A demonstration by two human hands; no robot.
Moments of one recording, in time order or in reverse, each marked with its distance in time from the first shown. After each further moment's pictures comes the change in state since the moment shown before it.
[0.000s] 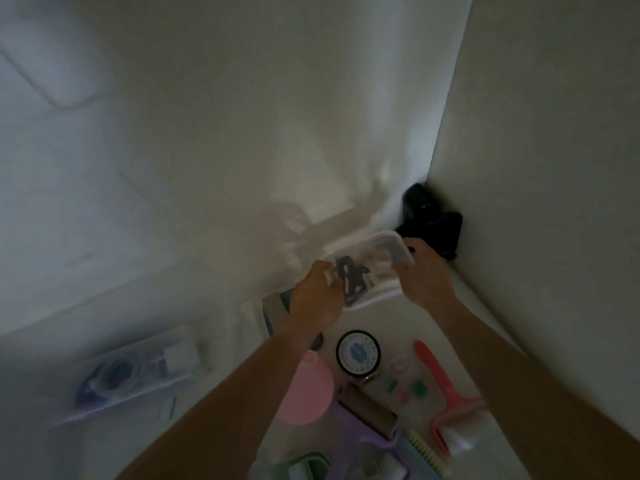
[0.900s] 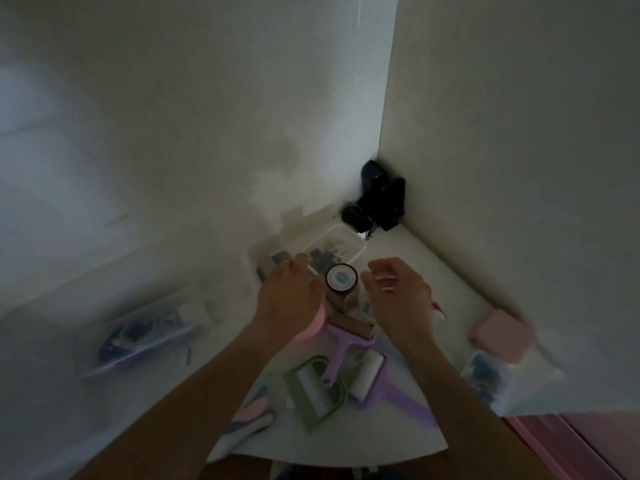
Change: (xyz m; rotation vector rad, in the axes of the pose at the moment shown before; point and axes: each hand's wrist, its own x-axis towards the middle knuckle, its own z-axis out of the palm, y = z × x) left_hand -0.159 -0.060 -0.057 0.613 0.164 0.640; right_hand -0.263 -0.067 -0.024 0.413 0.356 0.079
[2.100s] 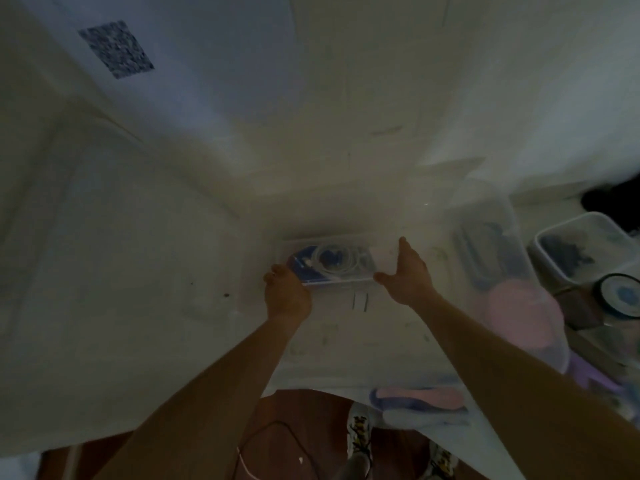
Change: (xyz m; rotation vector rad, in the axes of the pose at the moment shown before) left_hand -0.142 -0.379 0.053 -0.039 -0.342 -0.914; right_hand -0.075 -0.042 0.381 -0.497 -0.798 -0.027
